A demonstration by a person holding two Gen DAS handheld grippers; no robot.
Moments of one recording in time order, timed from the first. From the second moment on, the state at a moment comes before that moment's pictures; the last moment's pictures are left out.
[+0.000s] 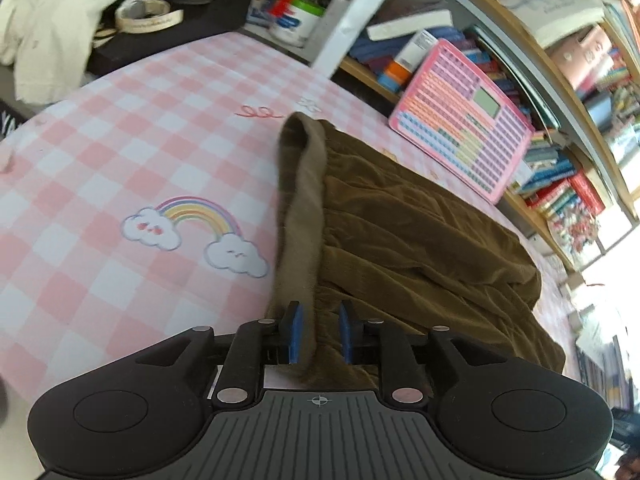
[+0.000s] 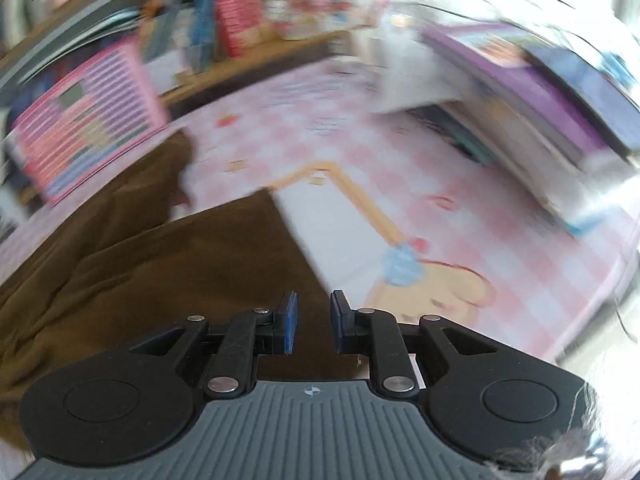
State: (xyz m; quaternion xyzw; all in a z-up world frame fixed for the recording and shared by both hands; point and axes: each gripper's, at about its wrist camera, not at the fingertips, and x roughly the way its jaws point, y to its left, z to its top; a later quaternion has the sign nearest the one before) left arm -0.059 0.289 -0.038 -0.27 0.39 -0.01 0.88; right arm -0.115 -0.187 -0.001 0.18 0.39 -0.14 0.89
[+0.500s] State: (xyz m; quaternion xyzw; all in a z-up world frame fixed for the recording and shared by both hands) left arm -0.065 0.320 -0.079 -0.54 0.40 0.02 0.74; right arm -0.095 -0.151 -0.040 0.09 0.45 -0.11 0.88
